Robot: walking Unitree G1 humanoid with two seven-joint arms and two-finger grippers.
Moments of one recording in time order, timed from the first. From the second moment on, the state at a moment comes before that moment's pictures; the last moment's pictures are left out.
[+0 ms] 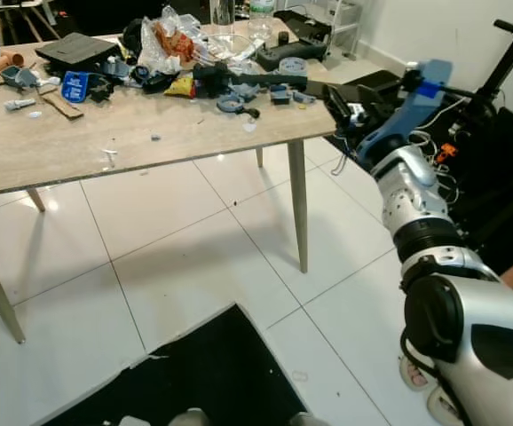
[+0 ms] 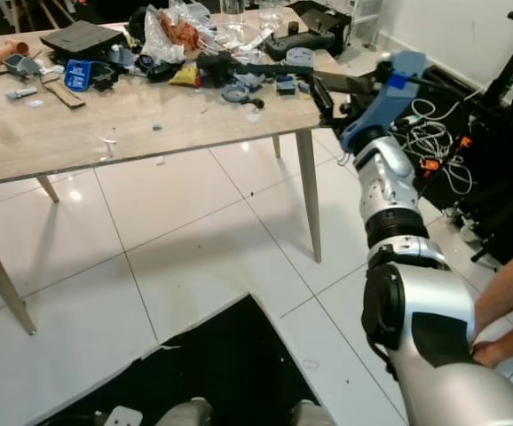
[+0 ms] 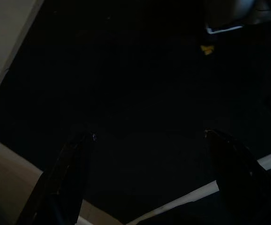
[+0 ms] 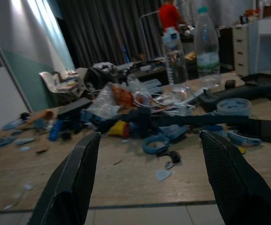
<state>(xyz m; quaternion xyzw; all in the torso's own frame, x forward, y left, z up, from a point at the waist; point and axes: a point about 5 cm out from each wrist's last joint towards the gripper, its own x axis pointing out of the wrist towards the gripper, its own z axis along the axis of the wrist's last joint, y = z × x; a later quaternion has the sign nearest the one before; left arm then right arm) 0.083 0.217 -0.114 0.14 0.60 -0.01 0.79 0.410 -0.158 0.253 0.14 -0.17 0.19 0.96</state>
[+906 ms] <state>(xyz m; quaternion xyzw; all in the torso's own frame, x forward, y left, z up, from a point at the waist) 0.072 0.212 -0.117 0.14 0.61 -0.02 0.78 0.408 -0.165 0.244 0.11 -0.17 0.16 0.97</state>
